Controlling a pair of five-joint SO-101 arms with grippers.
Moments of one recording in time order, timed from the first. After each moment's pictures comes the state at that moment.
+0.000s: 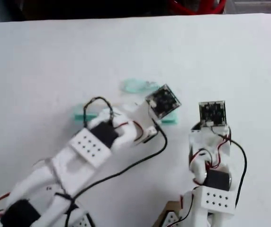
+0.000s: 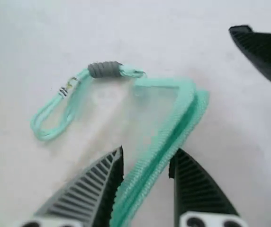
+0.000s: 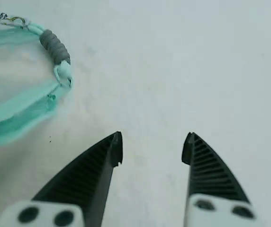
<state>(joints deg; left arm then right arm) 35.2 -27.9 41.8 44.4 -17.3 10.0 -76.4 82.1 39.7 17.6</state>
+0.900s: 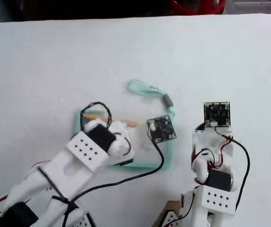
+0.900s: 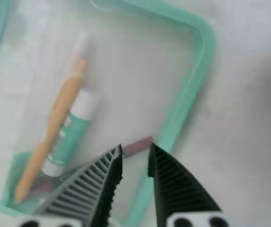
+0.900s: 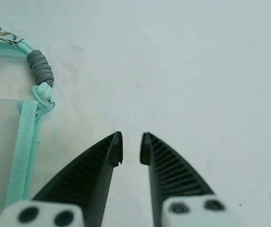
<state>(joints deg) 35.7 -28.5 44.1 69.8 -31.6 12.9 -76.4 82.1 39.7 17.6</state>
